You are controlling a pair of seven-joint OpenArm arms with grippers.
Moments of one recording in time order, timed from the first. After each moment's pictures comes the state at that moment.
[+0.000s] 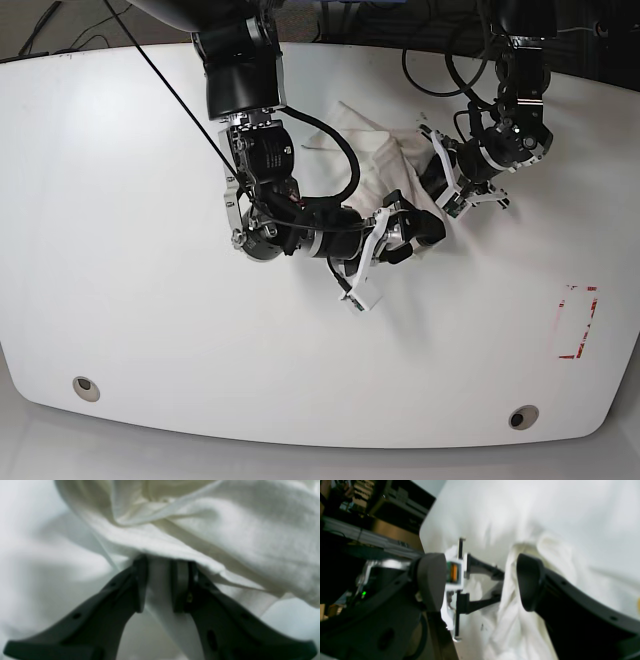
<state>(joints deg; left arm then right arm) 7.4 -11.1 -4.6 90.5 -2.0 -42.0 33.7 15.1 -9.1 -8.4 85.7 47.3 22.9 -71.2</state>
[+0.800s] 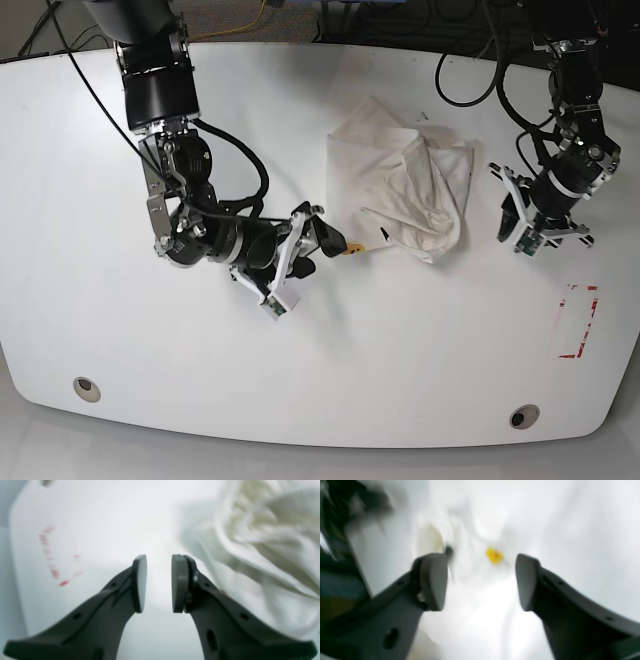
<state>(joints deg) 4.0 -16.6 -18.7 103.7 -1.5 -42.9 38.2 15.6 11.3 -14.4 91.2 43.8 23.1 -64.9</state>
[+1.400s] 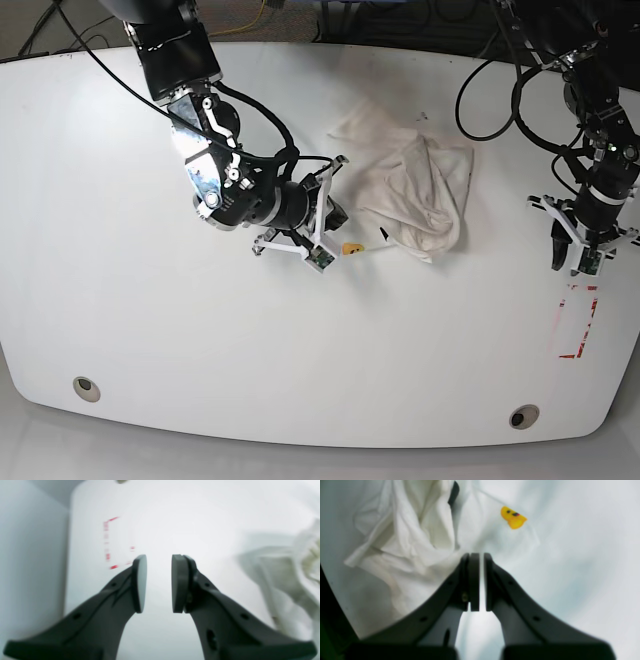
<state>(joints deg) 0.0 -13.2 -31.2 104.4 -0.8 -42.4 38.6 9.6 8.0 -21.6 97.0 25.2 23.4 -63.8</state>
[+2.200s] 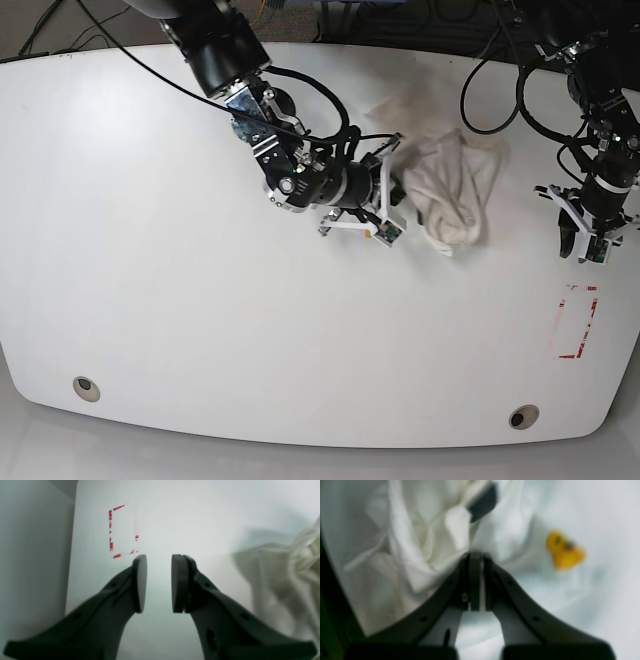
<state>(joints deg) 2.6 -13.3 -33.4 104.4 -0.8 -42.2 38.3 9.4 -1.9 -29.5 87.2 18.5 23.1 -56.2</state>
